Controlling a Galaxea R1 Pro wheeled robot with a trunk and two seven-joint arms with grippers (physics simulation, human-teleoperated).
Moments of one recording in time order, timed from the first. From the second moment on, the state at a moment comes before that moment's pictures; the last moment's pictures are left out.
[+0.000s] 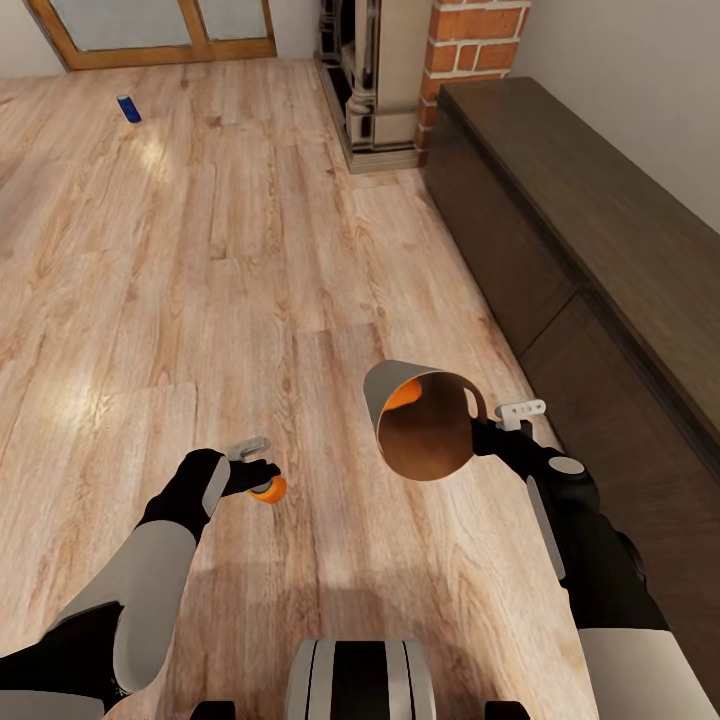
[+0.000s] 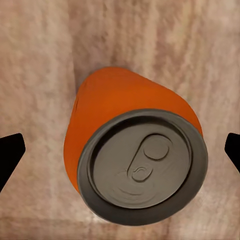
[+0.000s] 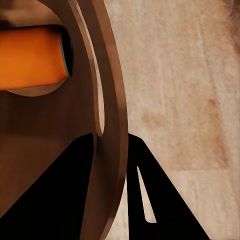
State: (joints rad) left arm -0.94 -0.04 0.31 -0.60 -0.04 0.73 -0.06; right arm -0.60 -0.05 -0.04 -1.43 0.12 0.56 0.24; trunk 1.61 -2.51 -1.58
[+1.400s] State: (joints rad) left arm -0.94 -0.04 0.31 -0.57 -0.03 0.73 -0.06; right arm -0.60 -0.05 0.00 -1.42 0.12 0.56 0.23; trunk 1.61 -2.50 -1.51
